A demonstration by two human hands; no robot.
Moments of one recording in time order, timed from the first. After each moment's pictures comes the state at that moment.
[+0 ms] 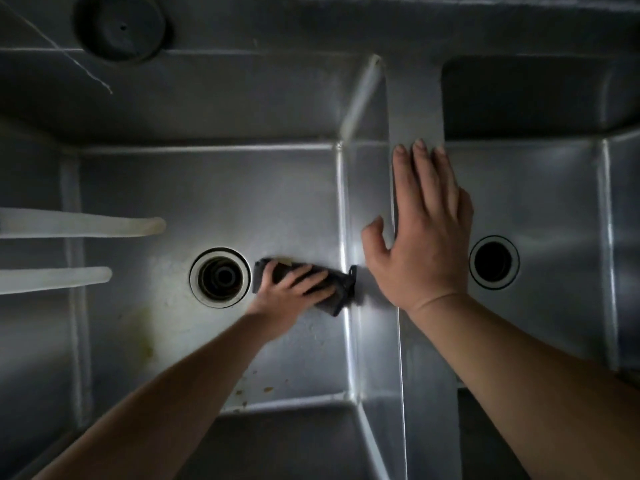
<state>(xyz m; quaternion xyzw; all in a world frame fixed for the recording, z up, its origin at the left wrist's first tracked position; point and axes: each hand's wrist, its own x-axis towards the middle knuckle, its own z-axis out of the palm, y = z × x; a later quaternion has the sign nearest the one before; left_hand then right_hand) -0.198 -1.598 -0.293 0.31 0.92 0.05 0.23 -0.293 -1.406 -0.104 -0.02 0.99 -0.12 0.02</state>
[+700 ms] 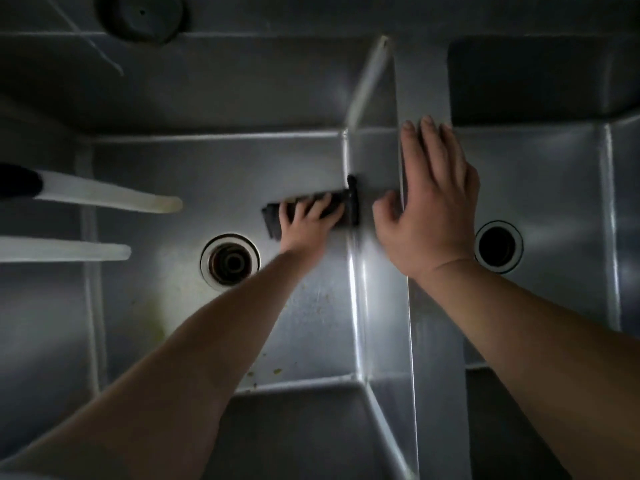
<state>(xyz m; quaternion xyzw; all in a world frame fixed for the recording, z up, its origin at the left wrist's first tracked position) -0.281 -1.558 -0.298 0.10 0.96 0.14 0.24 -0.292 -1.406 -0.104 -0.01 0.99 -0.13 0.04</state>
